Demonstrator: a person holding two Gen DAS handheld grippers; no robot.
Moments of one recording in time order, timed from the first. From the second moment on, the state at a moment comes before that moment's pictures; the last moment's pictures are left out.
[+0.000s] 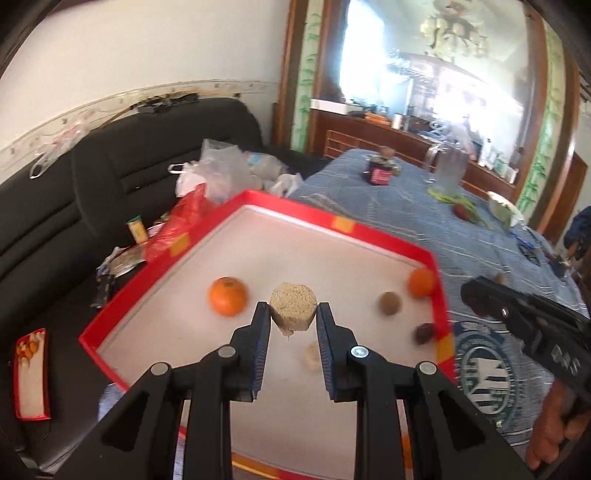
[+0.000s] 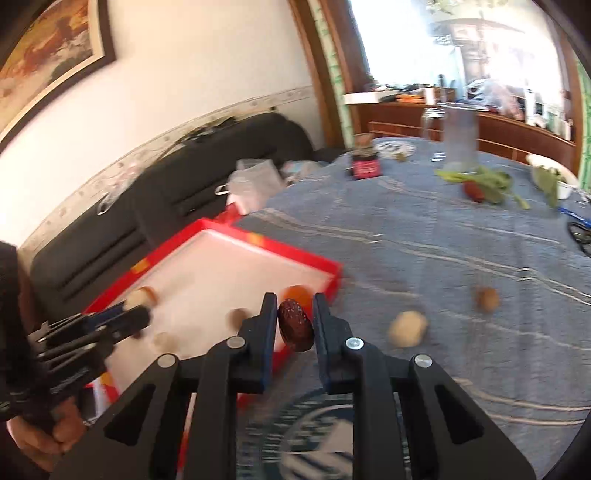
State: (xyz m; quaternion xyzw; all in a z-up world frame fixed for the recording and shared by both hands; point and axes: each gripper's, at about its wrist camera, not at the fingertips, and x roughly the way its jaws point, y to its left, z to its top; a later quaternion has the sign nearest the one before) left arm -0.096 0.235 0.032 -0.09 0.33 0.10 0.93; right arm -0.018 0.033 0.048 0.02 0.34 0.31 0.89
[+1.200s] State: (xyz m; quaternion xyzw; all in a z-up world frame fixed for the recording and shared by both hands) left arm -0.084 0.229 0.013 -0.01 0.37 0.17 0.92; right arm -0.030 0.087 -0.002 -0.01 0.42 0.37 0.83
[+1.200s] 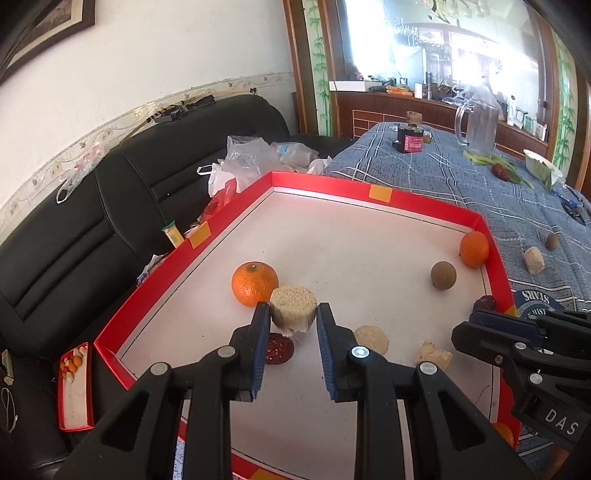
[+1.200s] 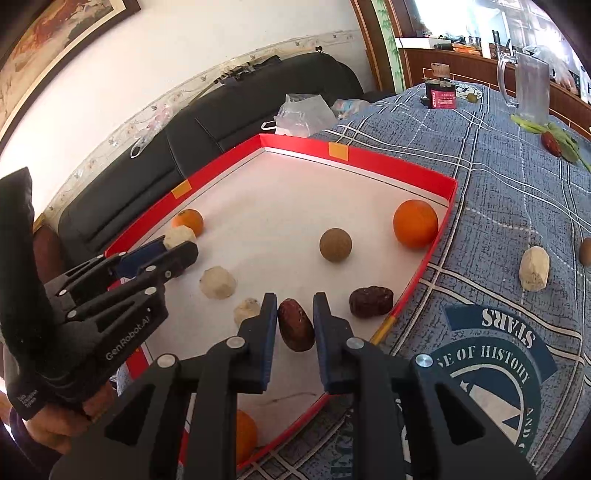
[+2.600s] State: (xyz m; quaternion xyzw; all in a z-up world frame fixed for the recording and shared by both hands) left arm -0.086 0.157 0.042 0.03 0.37 0.15 0.92; right arm 0.009 -0.049 0.057 0.13 0.37 0.27 0.88
